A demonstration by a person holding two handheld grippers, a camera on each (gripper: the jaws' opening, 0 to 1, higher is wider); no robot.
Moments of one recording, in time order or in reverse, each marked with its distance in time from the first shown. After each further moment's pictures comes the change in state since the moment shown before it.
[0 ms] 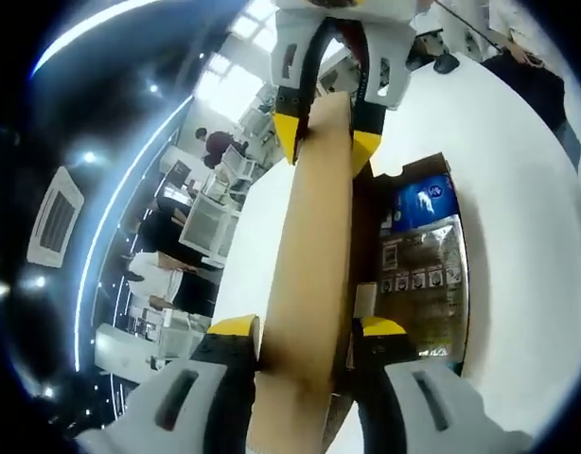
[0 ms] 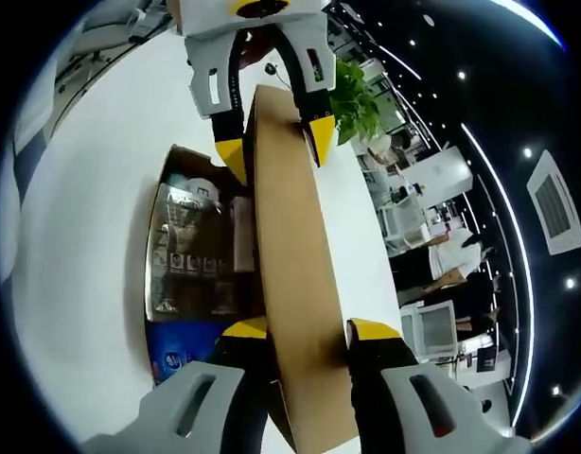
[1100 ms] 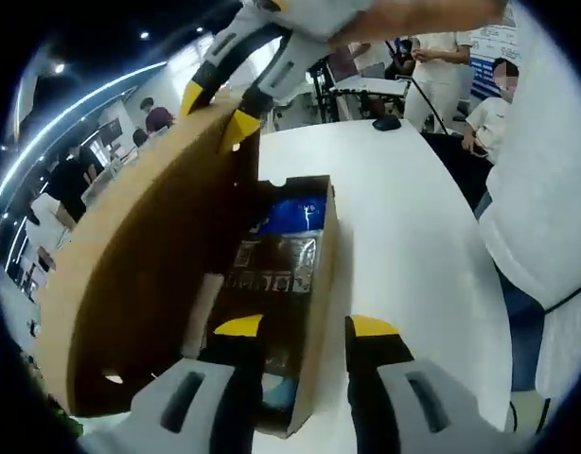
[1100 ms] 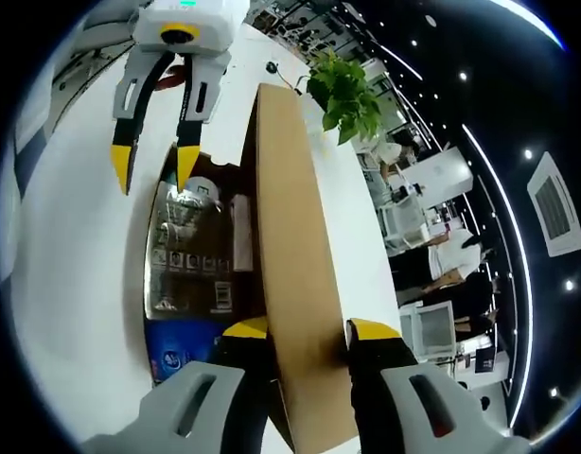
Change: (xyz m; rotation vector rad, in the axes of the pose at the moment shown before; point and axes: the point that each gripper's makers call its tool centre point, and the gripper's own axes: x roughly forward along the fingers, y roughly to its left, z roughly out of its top) left arm -0.005 -0.135 -0.021 -0.291 -0.078 -0.529; right arm 0.001 0.001 0.000 -0.008 0.010 0.000
